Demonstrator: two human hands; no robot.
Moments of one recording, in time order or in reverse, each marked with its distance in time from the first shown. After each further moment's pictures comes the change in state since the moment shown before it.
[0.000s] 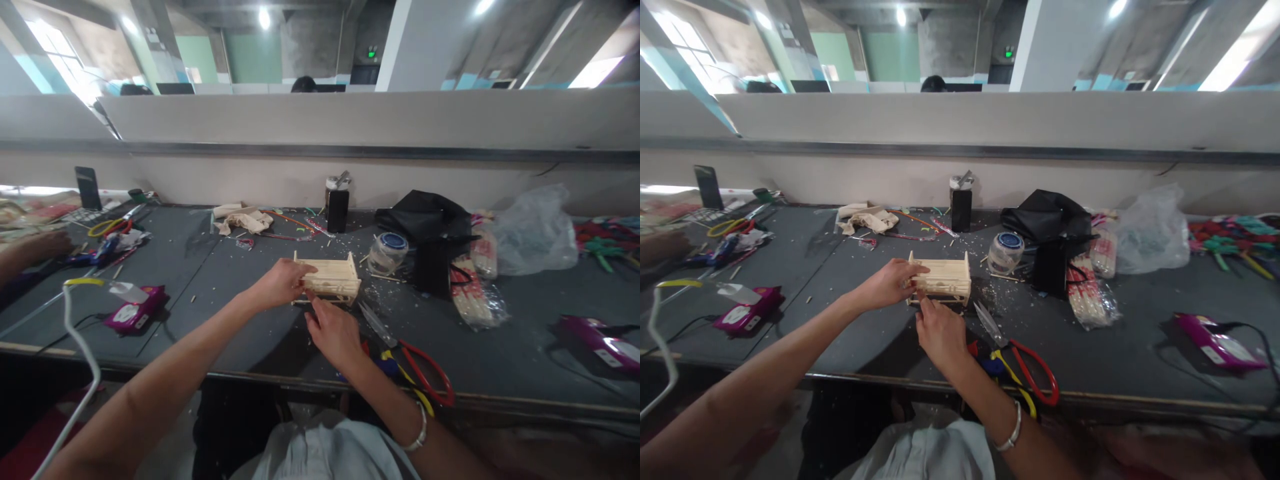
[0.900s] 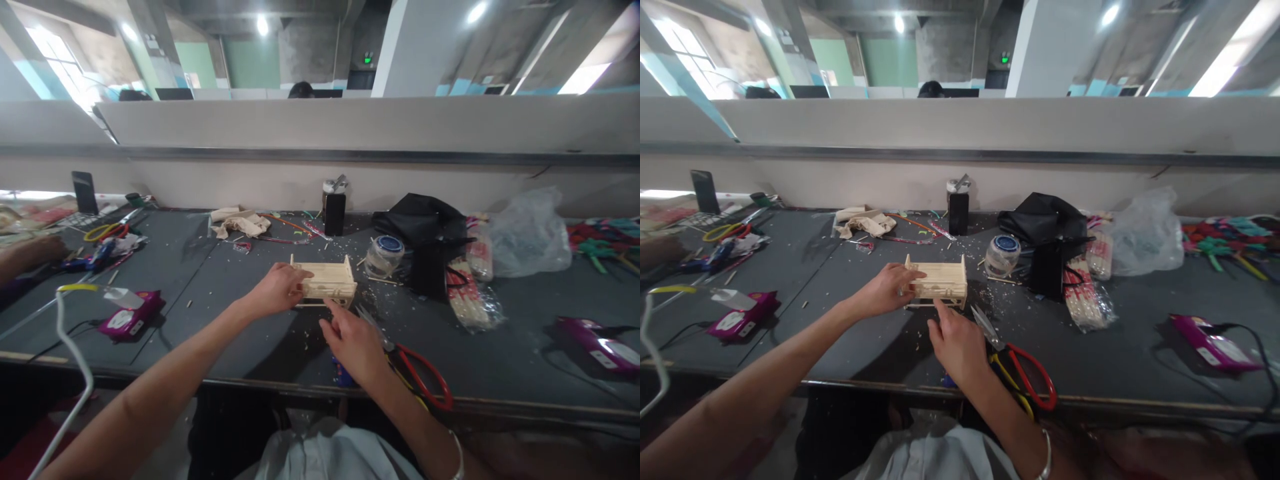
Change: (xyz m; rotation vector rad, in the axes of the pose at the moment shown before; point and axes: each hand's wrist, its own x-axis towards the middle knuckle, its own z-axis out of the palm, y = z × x) left_hand -0.005 0.002 0.003 0.020 -0.022 -0.040; right_hand -0.017 0.020 -0.025 0.035 0.010 0.074
